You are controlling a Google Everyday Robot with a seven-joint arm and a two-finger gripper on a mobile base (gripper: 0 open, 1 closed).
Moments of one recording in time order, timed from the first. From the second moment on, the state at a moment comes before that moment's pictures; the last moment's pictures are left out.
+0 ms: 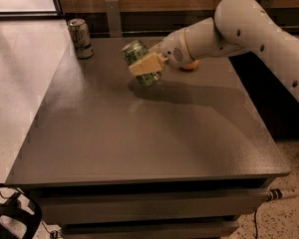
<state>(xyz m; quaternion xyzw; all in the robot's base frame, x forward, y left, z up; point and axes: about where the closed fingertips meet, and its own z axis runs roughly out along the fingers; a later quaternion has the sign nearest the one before) 0.649 0.012 0.892 -0.48 0.72 0.32 0.39</state>
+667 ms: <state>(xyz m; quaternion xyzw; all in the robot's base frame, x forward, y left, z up) 0.660 0.016 0.879 -0.48 0.66 0.37 0.46</state>
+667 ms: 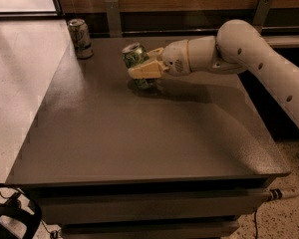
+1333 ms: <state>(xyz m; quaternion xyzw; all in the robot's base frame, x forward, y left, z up) 0.654 0.000 0.878 -0.46 0.62 0.39 0.51</state>
